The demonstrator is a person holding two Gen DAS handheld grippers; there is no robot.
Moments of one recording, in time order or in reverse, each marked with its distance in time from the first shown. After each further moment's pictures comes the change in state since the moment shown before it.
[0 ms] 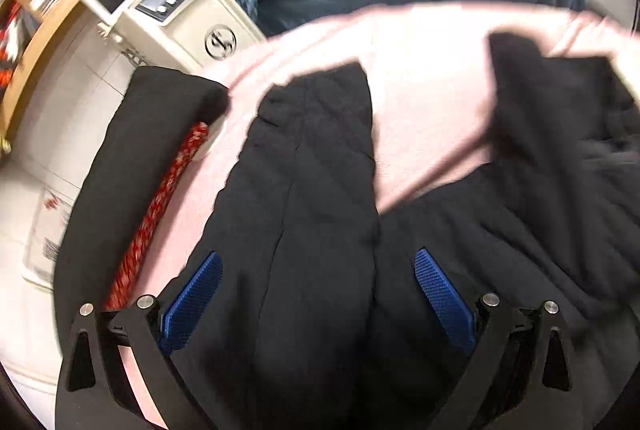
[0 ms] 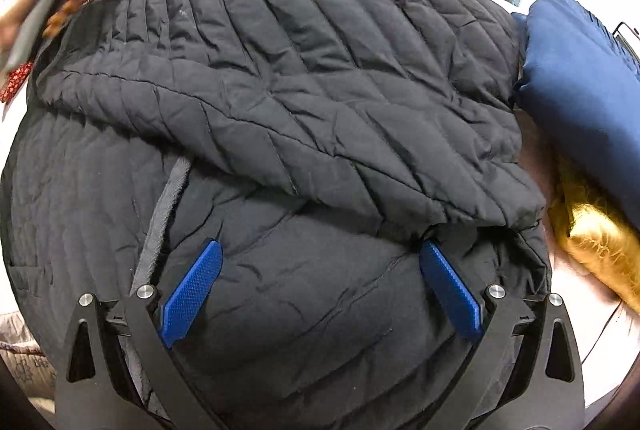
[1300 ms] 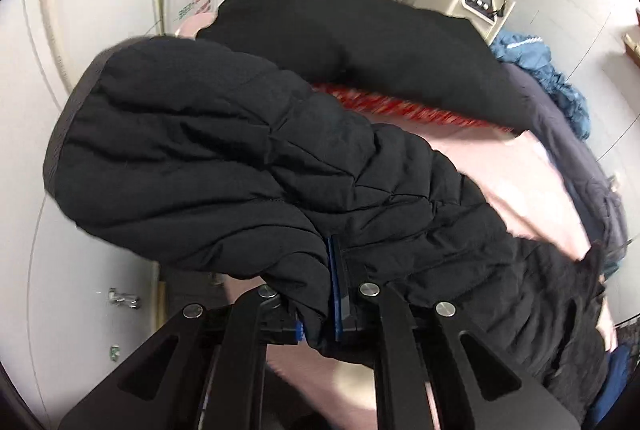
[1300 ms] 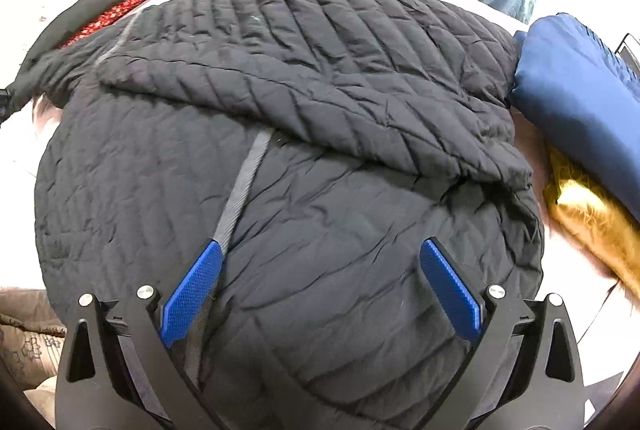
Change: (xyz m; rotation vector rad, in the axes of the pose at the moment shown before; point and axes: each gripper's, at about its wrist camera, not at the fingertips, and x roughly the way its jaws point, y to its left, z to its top) left arm -0.035 0.310 -0.370 -1.048 -0.015 -0.181; right arm -0.045 0.027 -0.036 -0.032 -0.053 0.064
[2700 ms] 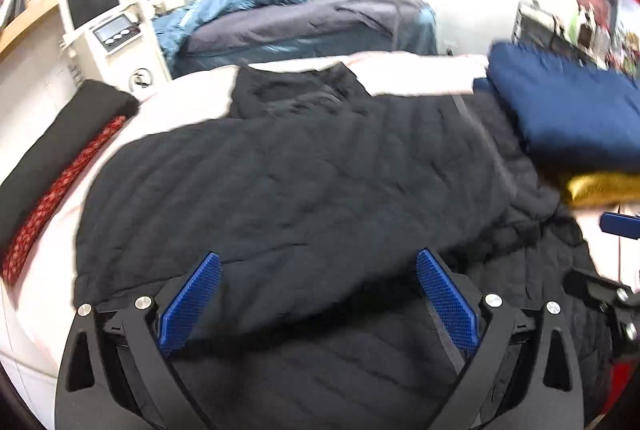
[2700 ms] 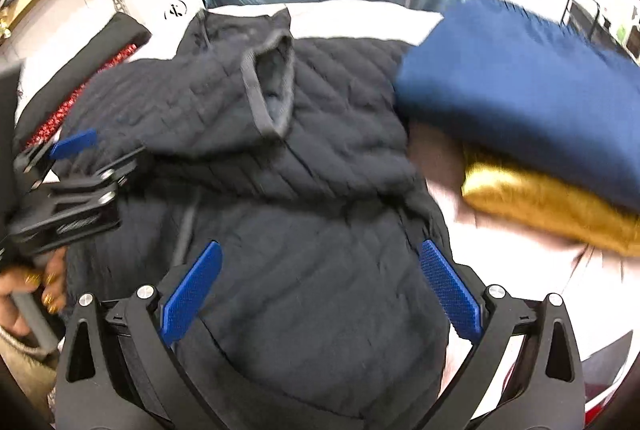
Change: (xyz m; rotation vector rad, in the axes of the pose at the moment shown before) left arm -0.101 -0.355 -0.263 0.955 -0.091 -0.391; right arm -0.054 -0.068 0.009 0.169 -0.134 -0.030
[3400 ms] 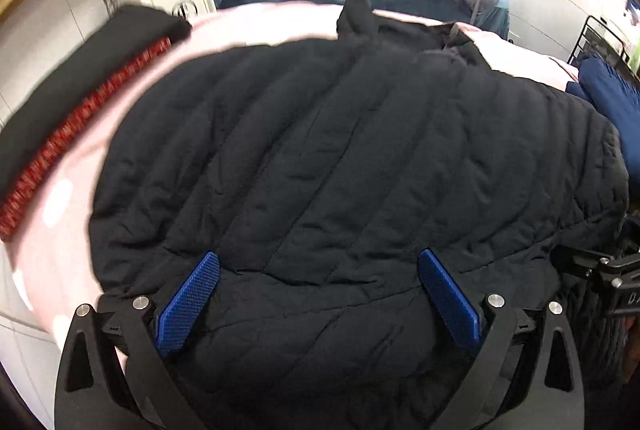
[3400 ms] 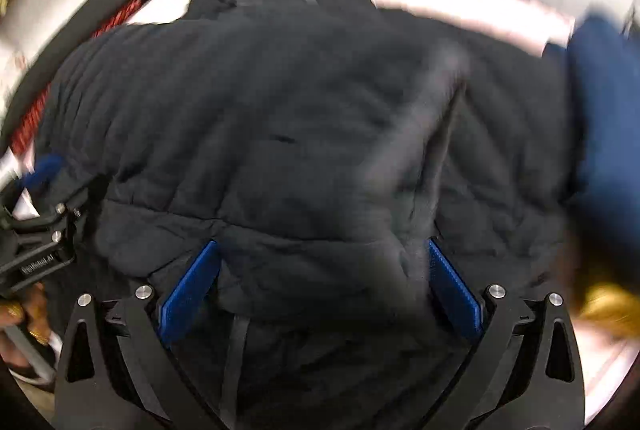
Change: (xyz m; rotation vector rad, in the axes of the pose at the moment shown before) left arm 0.082 0.097 -0.004 -0.161 0.203 0.062; right arm 0.130 0.051 0.066 0.016 0.226 0.120
